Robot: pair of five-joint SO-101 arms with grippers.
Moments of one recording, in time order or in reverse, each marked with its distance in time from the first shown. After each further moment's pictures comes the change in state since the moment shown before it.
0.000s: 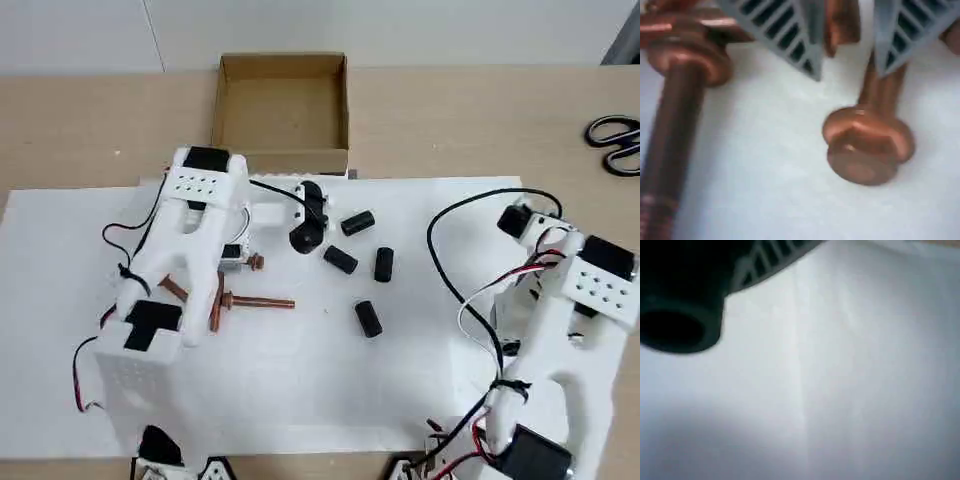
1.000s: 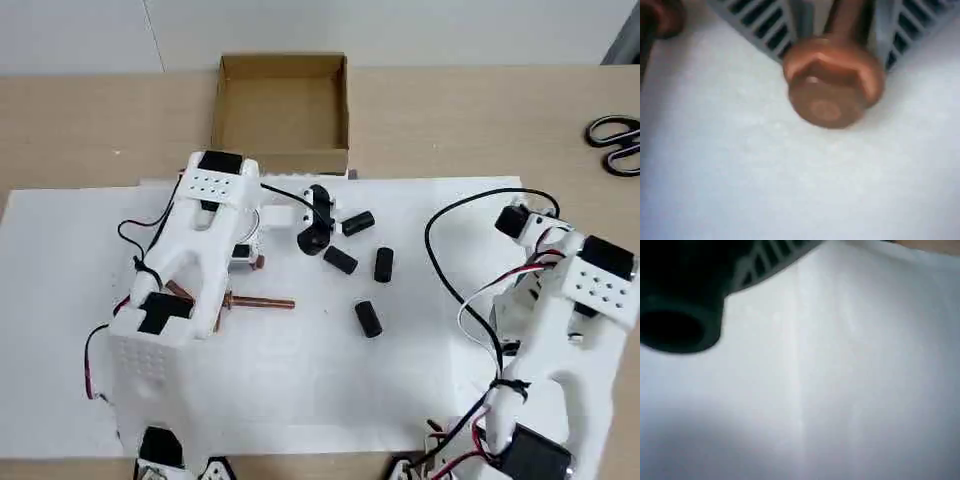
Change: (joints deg) left arm 2.1 7.6 -2.9 -4.0 -0.2; right arm 0.0 0.0 0.0 0.0 1.0
